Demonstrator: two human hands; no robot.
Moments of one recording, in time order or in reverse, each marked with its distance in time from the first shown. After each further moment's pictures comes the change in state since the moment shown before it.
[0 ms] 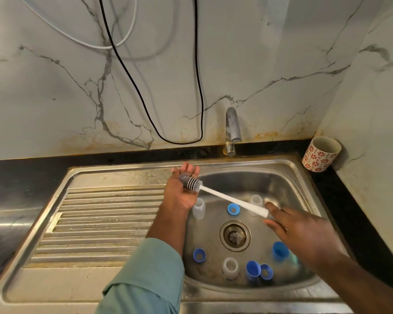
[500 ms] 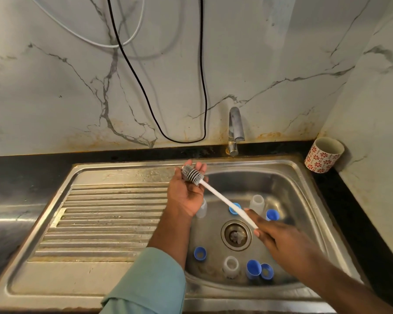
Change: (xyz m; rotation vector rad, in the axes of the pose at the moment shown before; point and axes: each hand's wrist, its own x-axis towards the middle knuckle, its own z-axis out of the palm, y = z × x) left_hand -0.021 -0.011 -0.004 -0.045 -0.080 0.068; right_hand -0.012 -0.035 0.002 0.201 -0.130 -0.005
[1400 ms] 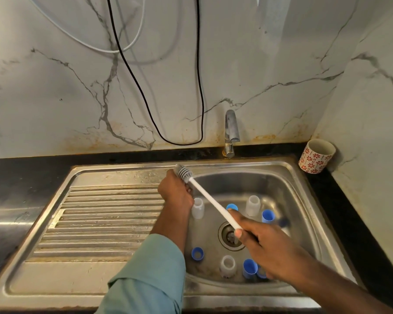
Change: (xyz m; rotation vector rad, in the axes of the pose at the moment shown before) left_hand 0.001 0.003 0.006 0.290 0.459 0.155; right_hand -0.012 -0.046 -0.015 0.360 -0.112 0.049
